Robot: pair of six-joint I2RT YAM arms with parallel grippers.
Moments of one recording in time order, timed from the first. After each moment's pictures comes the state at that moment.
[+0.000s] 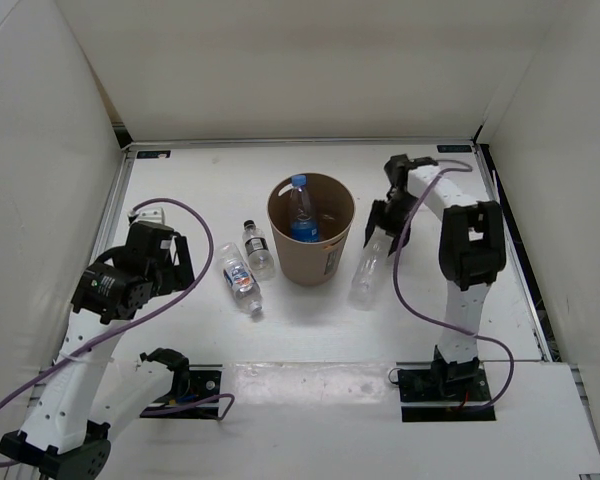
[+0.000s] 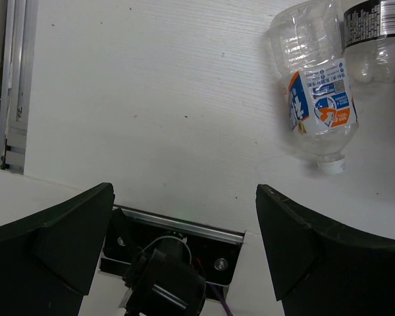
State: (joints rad) left arm -0.36 0.83 1.17 -1.30 -0.41 -0.41; right arm 0.25 2.07 1.58 -1.14 -0.27 0.49
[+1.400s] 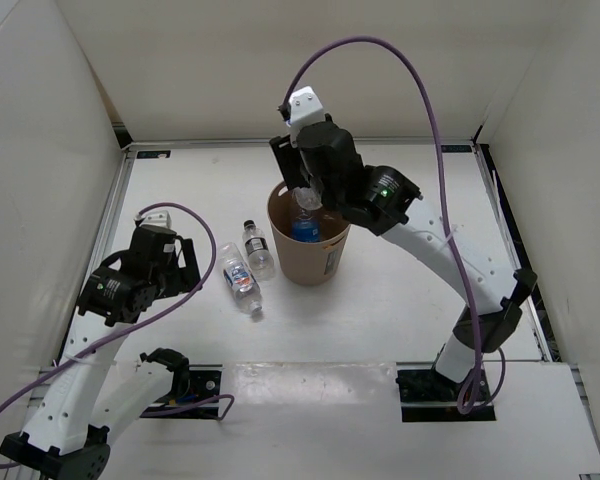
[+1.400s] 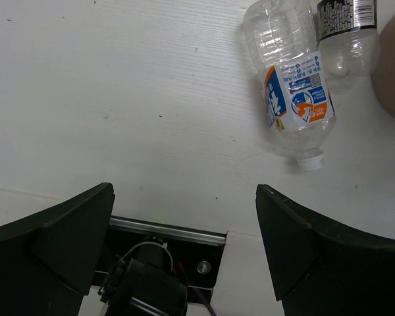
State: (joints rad) left arm -0.36 0.81 1.09 -1.22 -0.33 -0.43; right arm 1.02 1.68 2.07 -0.70 0.59 -0.01
